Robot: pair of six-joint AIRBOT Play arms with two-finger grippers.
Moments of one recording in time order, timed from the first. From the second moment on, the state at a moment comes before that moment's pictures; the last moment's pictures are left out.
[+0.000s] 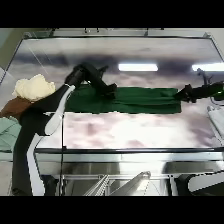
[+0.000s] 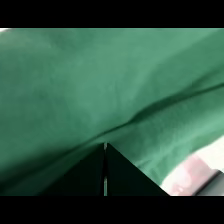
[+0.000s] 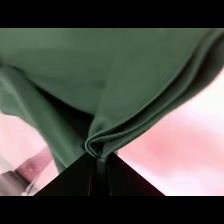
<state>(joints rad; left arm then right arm) -0.40 -2.20 1.99 -2.21 1.30 1.56 -0.45 -1.75 1.35 -0.68 1.42 0.94</state>
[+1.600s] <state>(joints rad) 0.09 -1.22 1.24 -2.50 1.45 1.93 0.49 -1.92 1.67 -0.26 1.03 1.00</state>
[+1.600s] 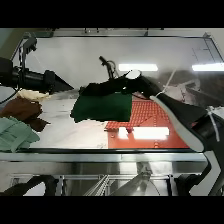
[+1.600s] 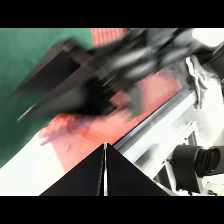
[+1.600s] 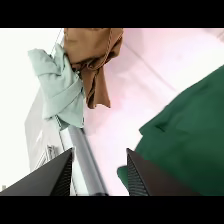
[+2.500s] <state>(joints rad) 0.20 -1.07 1.16 -2.51 1.50 1.97 0.18 -1.74 1.20 -0.66 1.05 1.40</state>
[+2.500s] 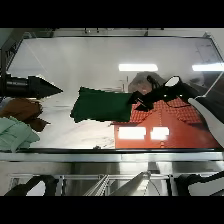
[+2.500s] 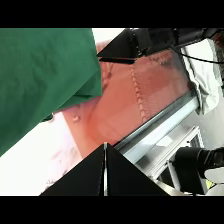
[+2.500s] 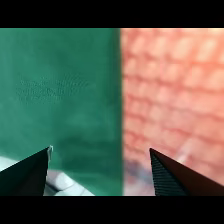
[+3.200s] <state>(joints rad) 0.20 -1.07 1.16 -2.51 1.54 1.97 0.28 -1.74 1.19 -0.40 0.90 1.29</state>
